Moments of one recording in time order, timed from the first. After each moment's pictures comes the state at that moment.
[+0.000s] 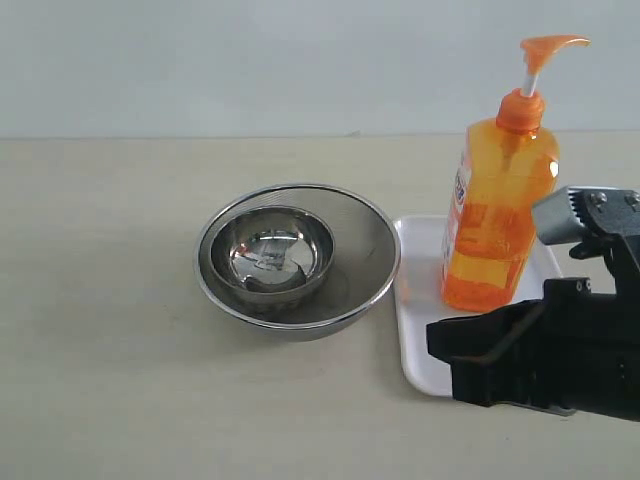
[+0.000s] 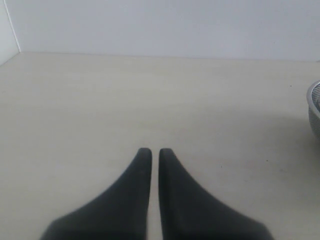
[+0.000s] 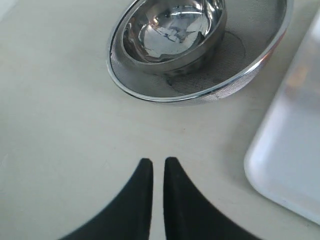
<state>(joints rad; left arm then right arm) 0.05 0.00 0.00 0.18 0.34 -0.17 0.56 1.04 -0.34 1.75 0.31 -1.42</state>
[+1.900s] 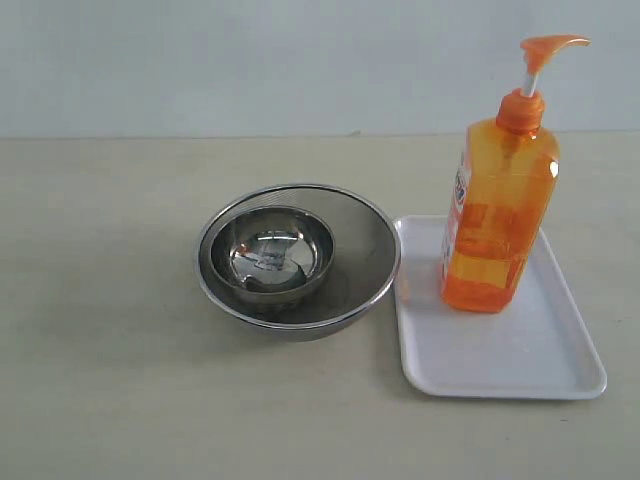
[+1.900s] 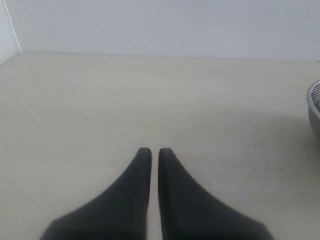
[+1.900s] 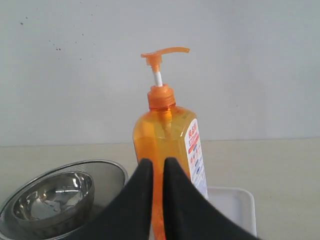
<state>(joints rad) 0.05 0.00 0.00 0.18 0.34 -0.17 0.23 0.01 0.00 1.74 0.08 -1.56</state>
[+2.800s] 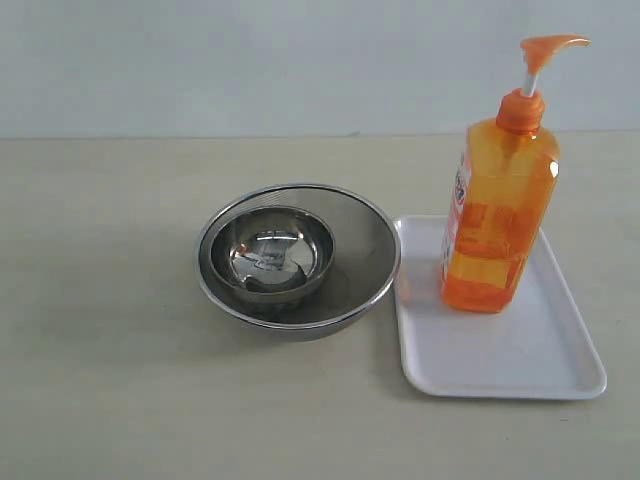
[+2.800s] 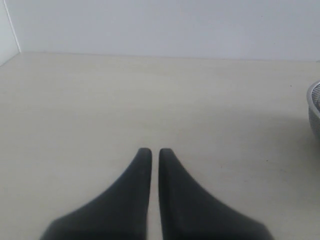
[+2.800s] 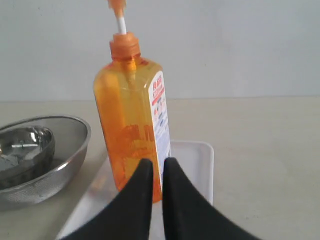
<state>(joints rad) 0.05 0.00 0.00 0.18 0.34 -0.17 0.23 0.01 0.00 -0.04 0.18 0.15</state>
